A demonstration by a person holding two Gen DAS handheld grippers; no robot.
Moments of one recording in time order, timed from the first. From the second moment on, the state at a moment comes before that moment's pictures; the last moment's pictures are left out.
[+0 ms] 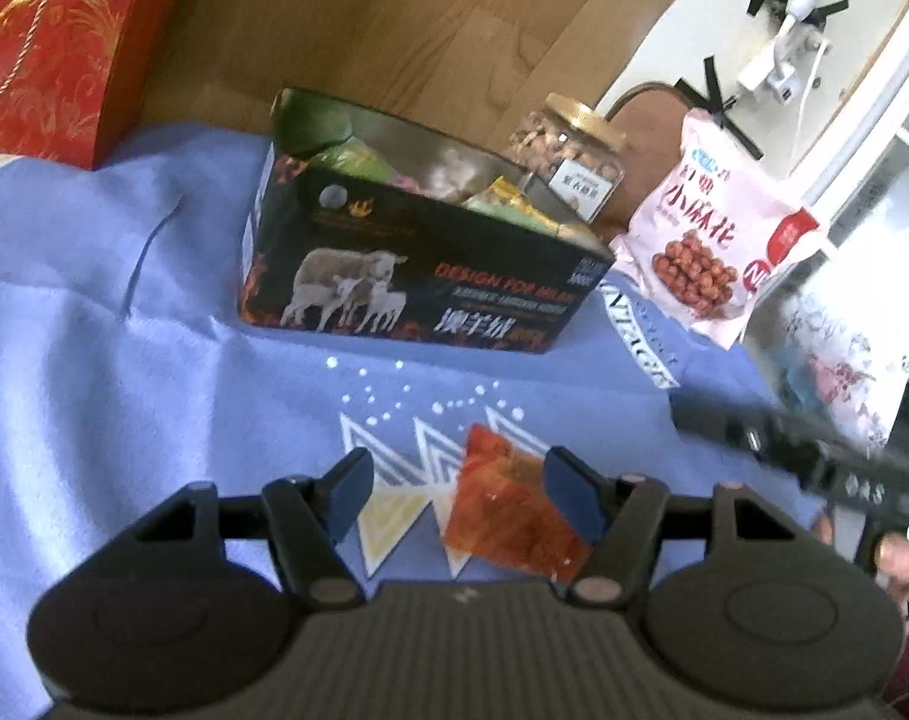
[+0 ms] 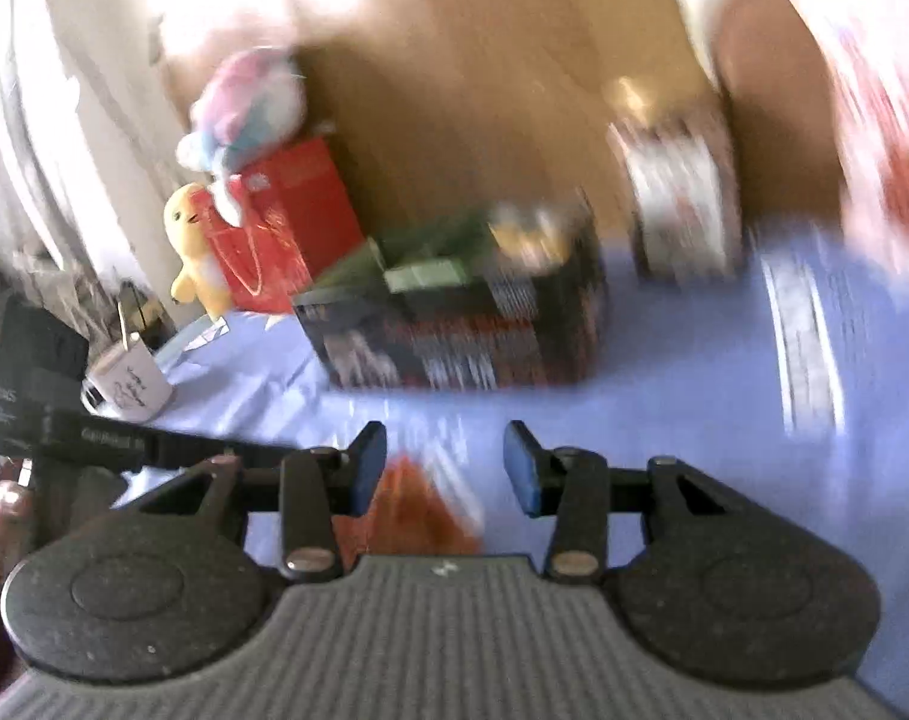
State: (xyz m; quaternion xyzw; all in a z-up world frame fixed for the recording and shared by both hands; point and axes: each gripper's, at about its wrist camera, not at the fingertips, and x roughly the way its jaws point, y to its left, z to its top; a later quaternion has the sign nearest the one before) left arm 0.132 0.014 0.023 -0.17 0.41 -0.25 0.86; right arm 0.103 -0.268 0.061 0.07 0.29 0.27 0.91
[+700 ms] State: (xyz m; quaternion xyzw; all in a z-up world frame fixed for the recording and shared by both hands) left arm 0.130 0.011 0.024 -0.15 0.36 -0.24 0.89; right arm 0.295 -0.205 0.071 0.30 0.49 0.33 0.75
